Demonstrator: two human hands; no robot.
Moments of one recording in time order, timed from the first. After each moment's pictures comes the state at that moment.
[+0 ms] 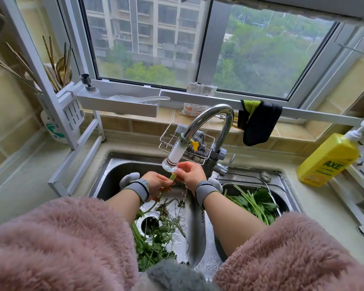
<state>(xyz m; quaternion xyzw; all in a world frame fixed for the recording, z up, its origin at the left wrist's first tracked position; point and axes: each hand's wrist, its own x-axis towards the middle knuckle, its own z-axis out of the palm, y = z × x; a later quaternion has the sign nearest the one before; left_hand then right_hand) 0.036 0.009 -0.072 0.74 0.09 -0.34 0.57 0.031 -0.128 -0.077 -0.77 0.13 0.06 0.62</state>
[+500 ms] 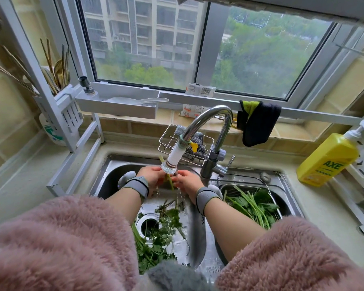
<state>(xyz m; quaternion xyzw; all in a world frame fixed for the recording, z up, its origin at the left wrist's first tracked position) 0.055 0.009 -0.078 0.67 0.14 -0.25 0.68 0.030 -0.125 -0.089 -0.76 0.16 0.16 0.61</state>
